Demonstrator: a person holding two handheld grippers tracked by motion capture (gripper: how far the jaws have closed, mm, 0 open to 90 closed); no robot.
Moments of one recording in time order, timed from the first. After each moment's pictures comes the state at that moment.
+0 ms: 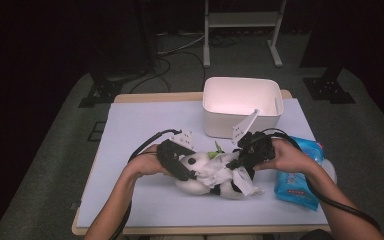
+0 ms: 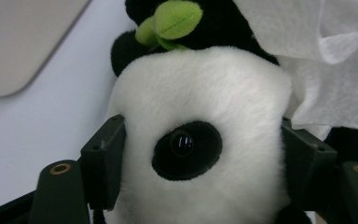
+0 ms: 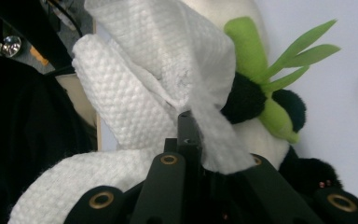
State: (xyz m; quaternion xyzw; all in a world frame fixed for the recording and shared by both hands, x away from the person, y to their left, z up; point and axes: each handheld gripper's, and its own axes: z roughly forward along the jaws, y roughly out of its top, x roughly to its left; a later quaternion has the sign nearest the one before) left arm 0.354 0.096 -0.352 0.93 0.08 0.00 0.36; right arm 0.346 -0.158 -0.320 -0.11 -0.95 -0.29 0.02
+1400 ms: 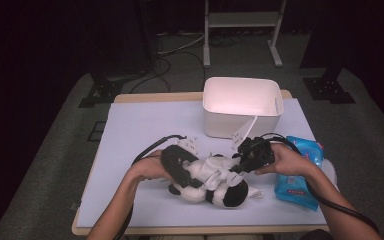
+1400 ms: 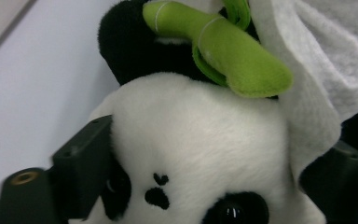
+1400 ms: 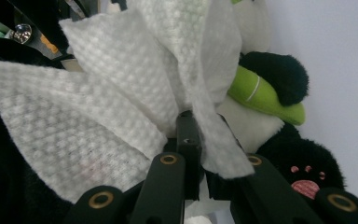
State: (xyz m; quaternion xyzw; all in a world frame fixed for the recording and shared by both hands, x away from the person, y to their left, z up) left arm 0.348 0.086 -0.371 0.94 0.08 -0.03 0.34; right arm 0.347 -0.160 -0.341 -0.09 -0.95 -0.28 0.05
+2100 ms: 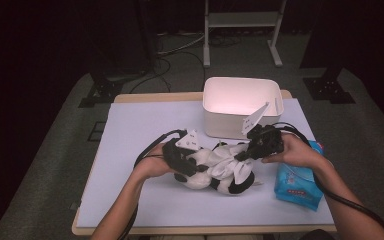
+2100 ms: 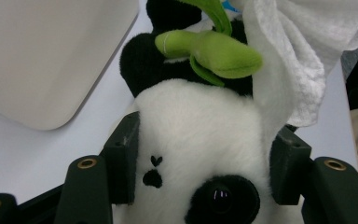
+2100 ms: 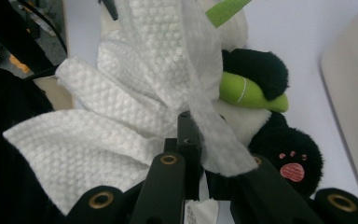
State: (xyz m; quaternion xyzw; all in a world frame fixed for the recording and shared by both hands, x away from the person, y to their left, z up) left arm 0.346 0.078 -0.352 0.92 0.07 0.10 0.38; right arm 0.362 -0.183 -0.317 -0.14 -0.95 -0.29 0.00
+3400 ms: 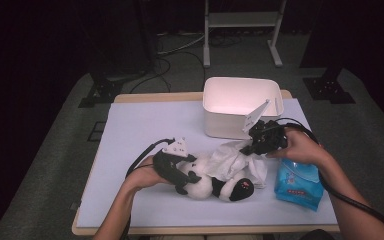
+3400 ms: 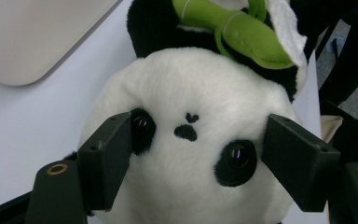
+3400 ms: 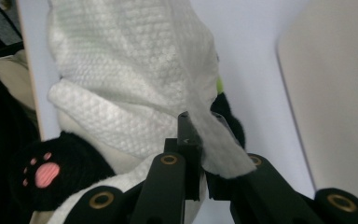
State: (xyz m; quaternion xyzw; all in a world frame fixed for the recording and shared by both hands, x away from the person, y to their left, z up) left arm 0.333 0.104 -0.374 0.91 0.12 0.04 0.40; right arm 0.362 -0.185 -0.304 -0.15 -0.96 -0.24 -0.06
